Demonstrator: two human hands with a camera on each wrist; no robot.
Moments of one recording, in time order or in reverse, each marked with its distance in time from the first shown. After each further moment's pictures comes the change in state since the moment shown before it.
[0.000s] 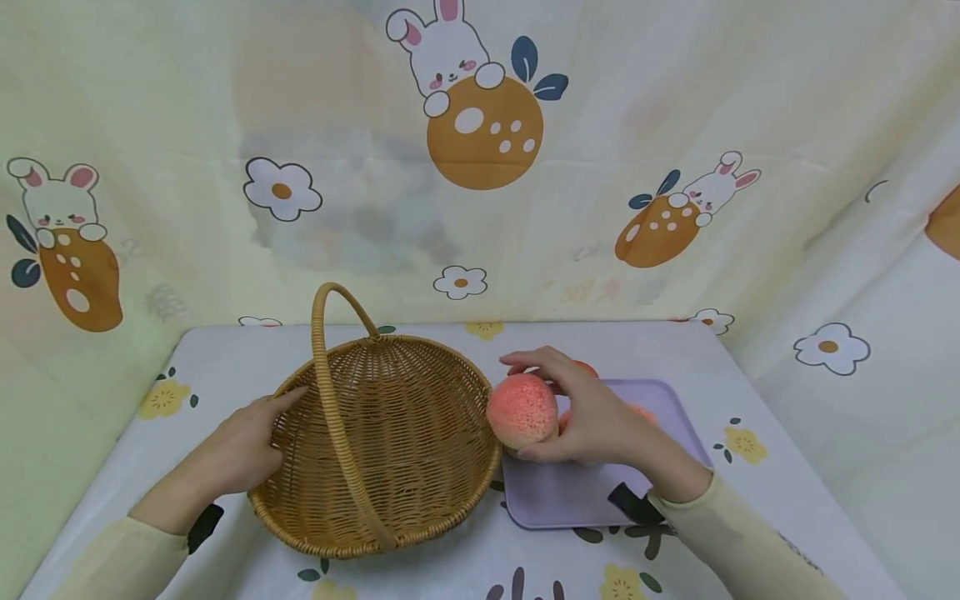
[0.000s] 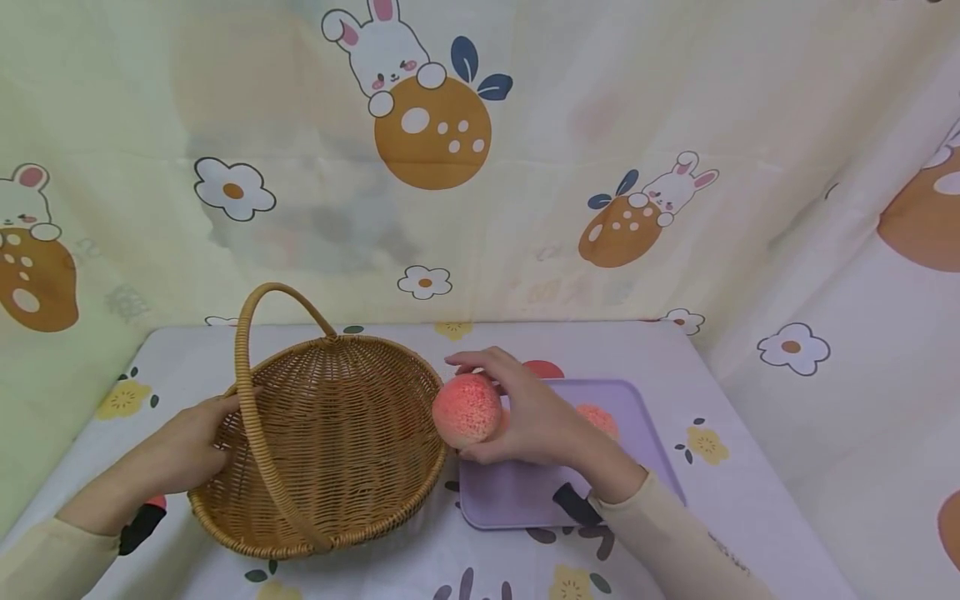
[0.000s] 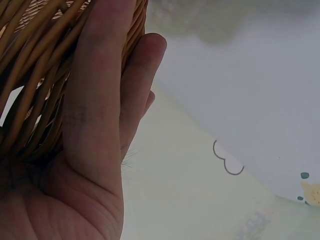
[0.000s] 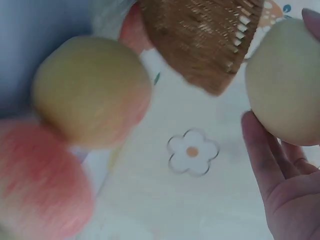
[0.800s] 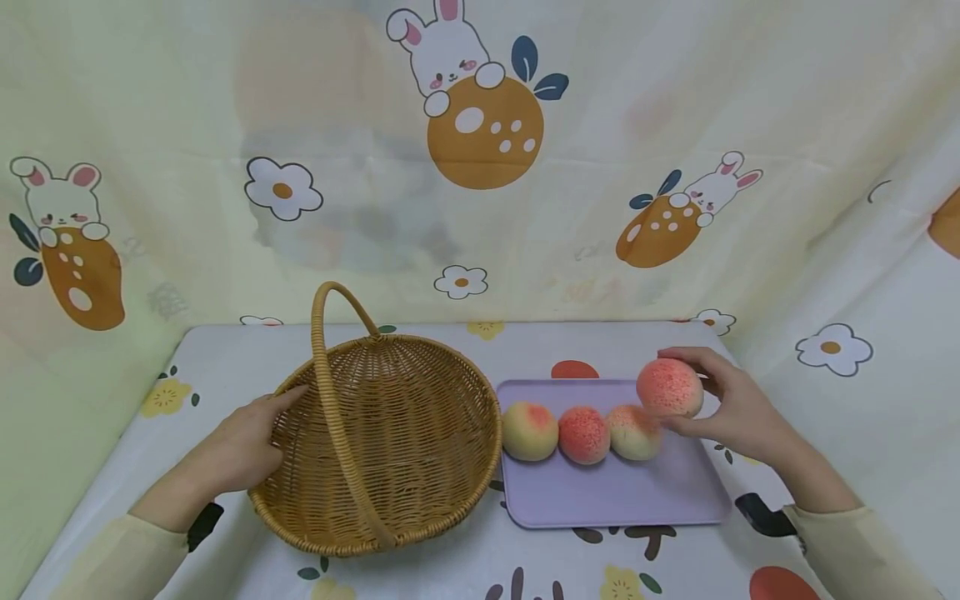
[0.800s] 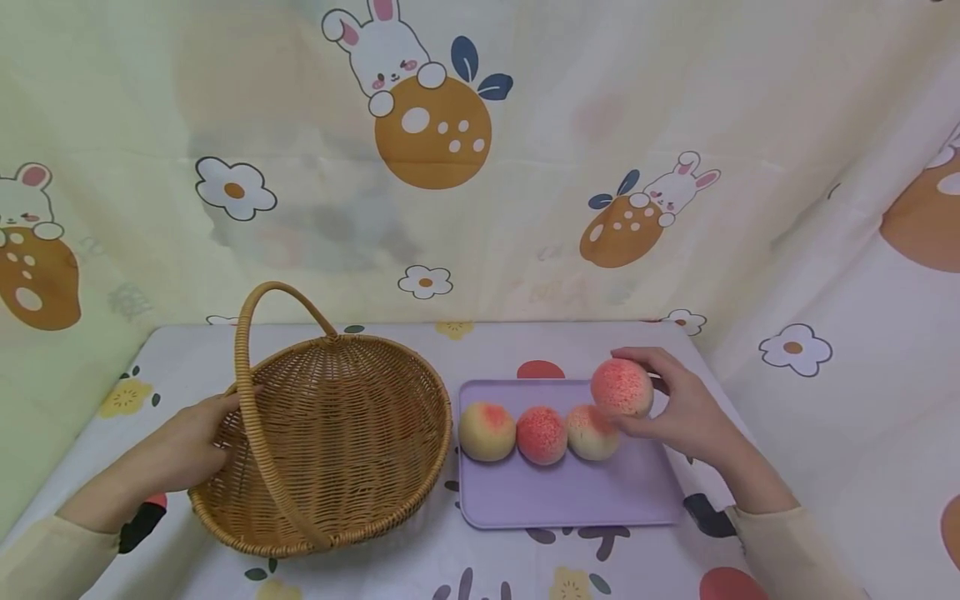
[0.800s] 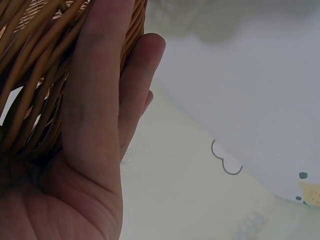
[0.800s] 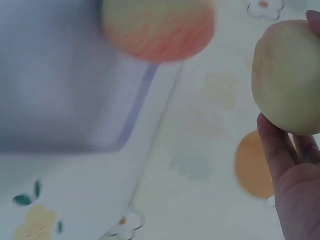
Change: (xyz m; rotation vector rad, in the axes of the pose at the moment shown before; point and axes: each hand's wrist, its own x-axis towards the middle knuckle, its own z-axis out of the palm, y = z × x) left_hand -0.001 0.001 -0.001 0.015 0.002 0.001; right_hand -0.098 0.087 -0.101 -0.201 0.261 0.196
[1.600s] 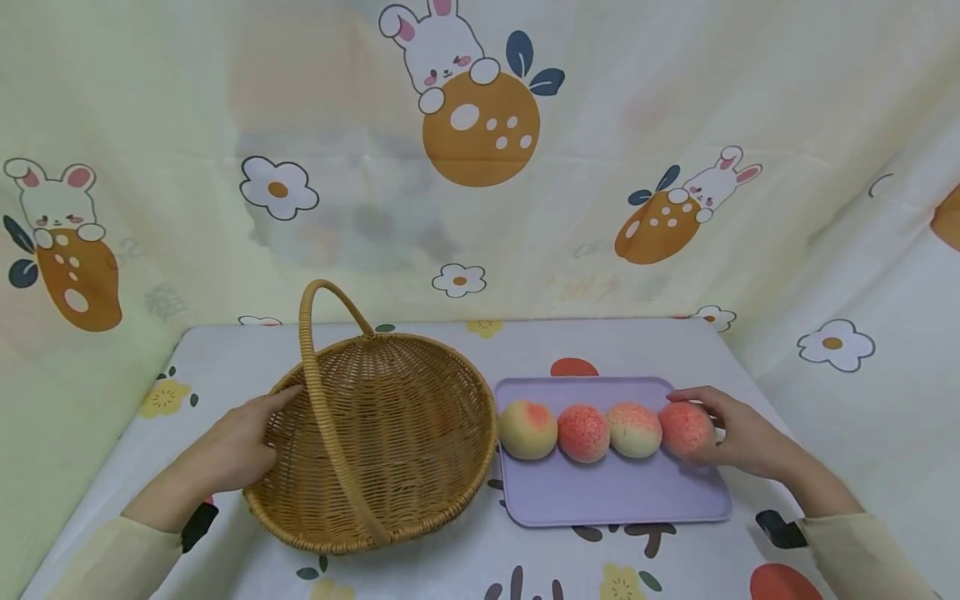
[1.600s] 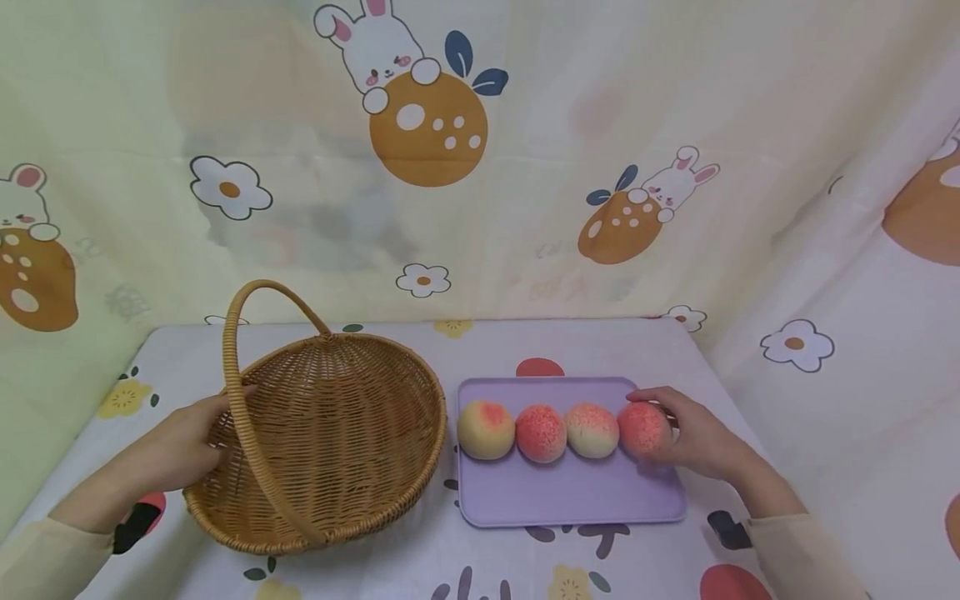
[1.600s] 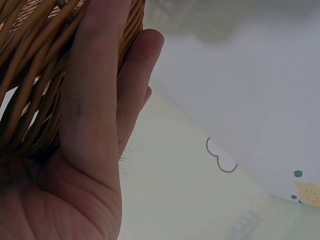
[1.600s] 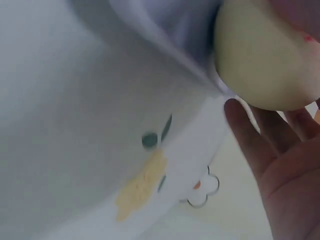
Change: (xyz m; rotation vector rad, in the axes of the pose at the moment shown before) left_hand 0.000 -0.005 0.000 -0.012 0.004 0.019; right_hand -0.028 0.080 -0.003 -0.106 -0.284 0.175
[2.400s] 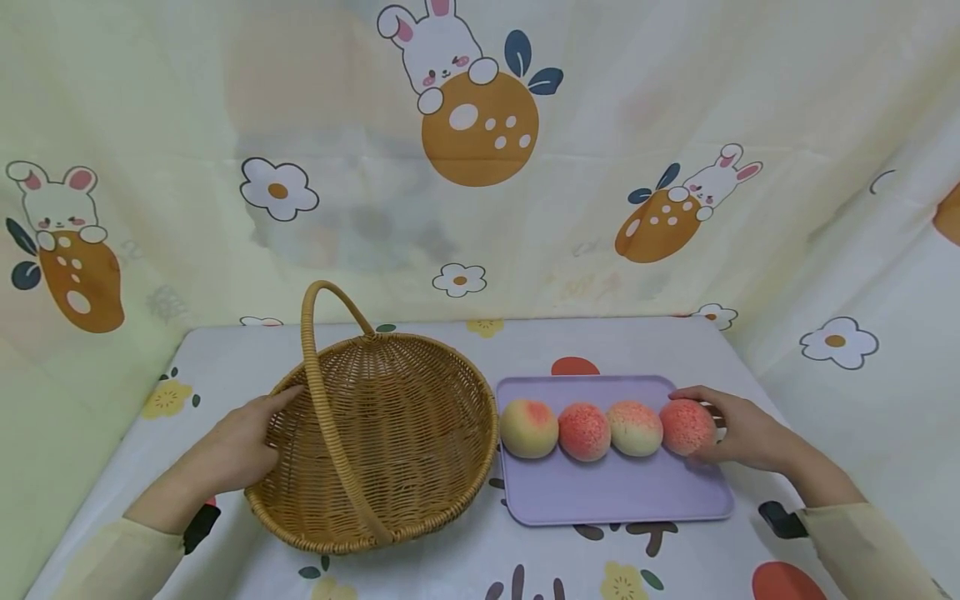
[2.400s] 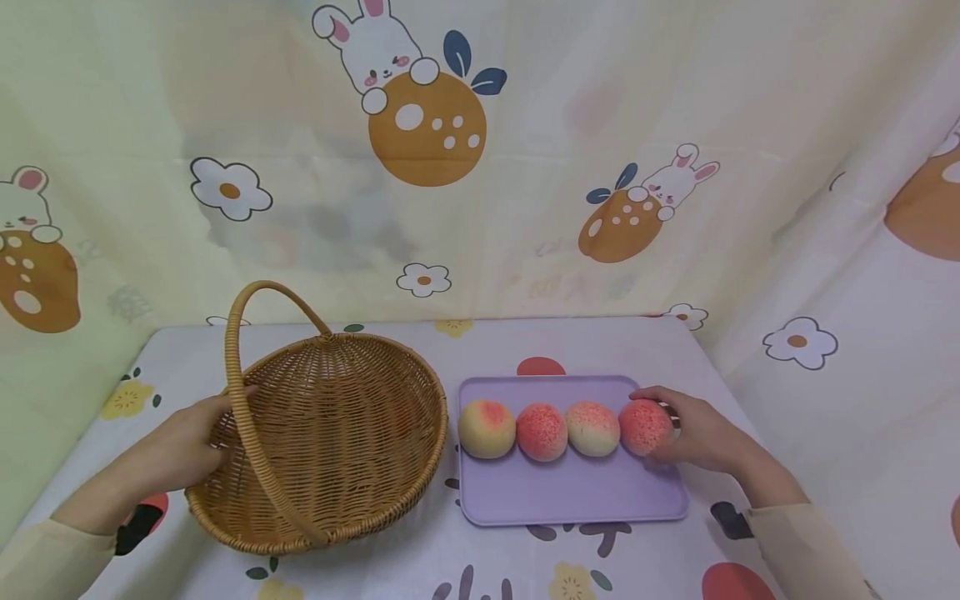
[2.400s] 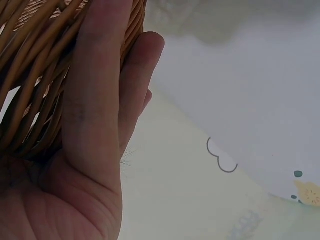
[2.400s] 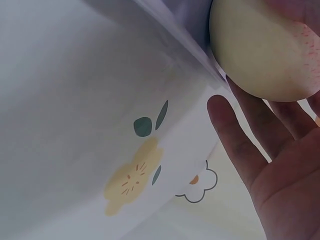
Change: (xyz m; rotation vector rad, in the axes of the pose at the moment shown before) left_hand -0.001 0.000 0.001 0.005 0.008 0.001; right_hand 0.008 0.004 -0.002 0.017 -0.062 0.076
